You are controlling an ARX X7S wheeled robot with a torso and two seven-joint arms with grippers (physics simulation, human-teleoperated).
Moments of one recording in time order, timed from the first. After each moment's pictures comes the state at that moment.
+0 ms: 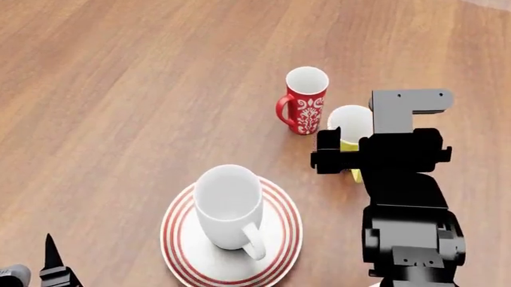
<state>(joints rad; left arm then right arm) -0.07 -0.32 0.21 0.12 -0.37 -0.04 -0.52 1.21 0.13 -0.06 1.29 0.04 0.17 -0.11</state>
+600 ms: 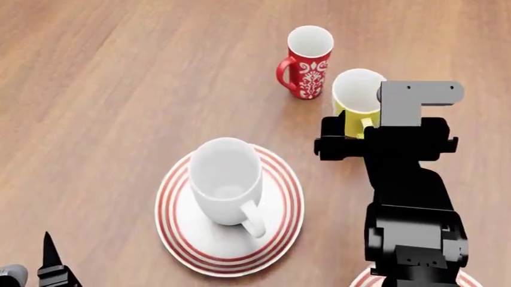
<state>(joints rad) -0.07 -0.33 0.21 0.11 -0.38 -0.02 -0.52 1.21 0.14 -0.03 1.29 0.04 0.08 -0.10</state>
